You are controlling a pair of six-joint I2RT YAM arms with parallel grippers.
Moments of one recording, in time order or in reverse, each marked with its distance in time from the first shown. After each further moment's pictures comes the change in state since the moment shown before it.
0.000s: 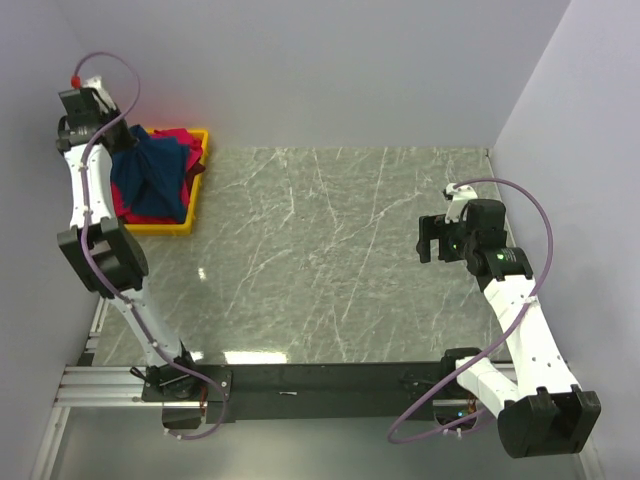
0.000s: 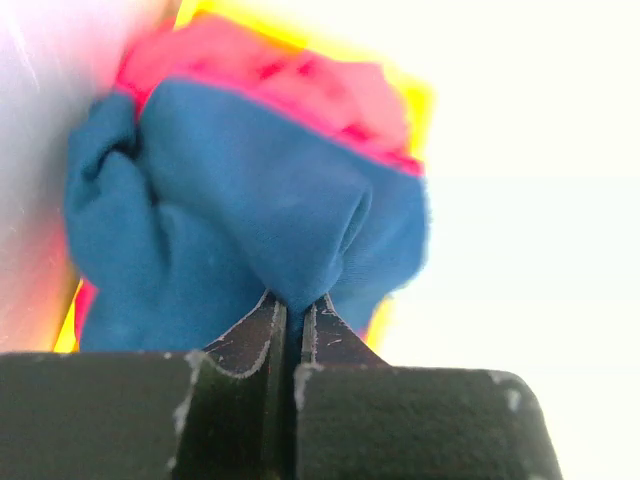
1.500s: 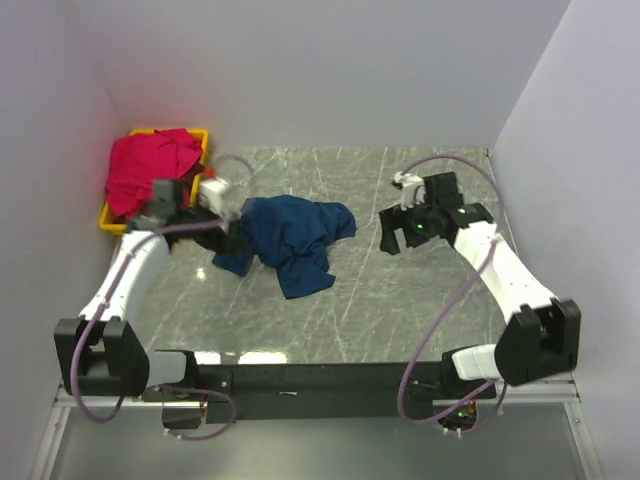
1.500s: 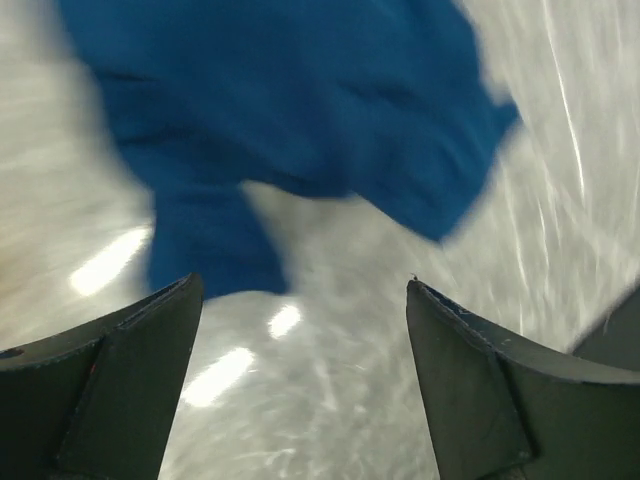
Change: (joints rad) left arm -0.337 -0.748 -1.000 -0.029 0.432 0.430; right arm 0.150 0.345 0.191 -0.048 -0.196 -0.085
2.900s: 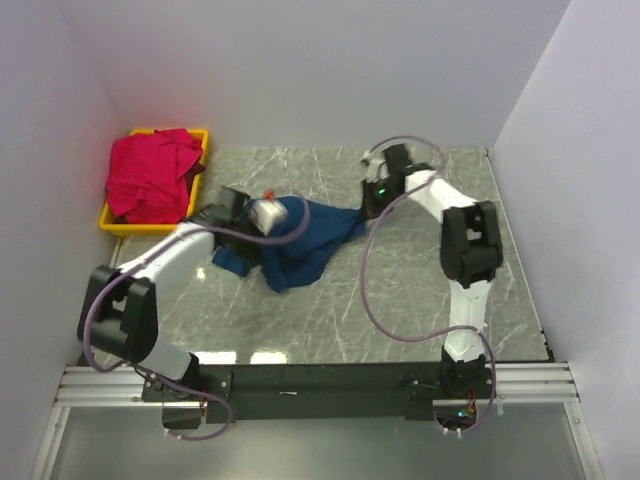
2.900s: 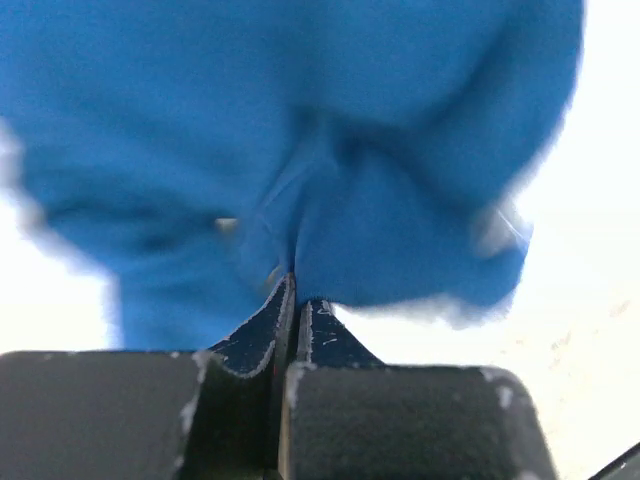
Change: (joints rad) left arm -0.421 0.212 -0.103 0.160 -0.366 0.100; right arm 0.064 0.802 0.531 0.084 -0.116 0.182
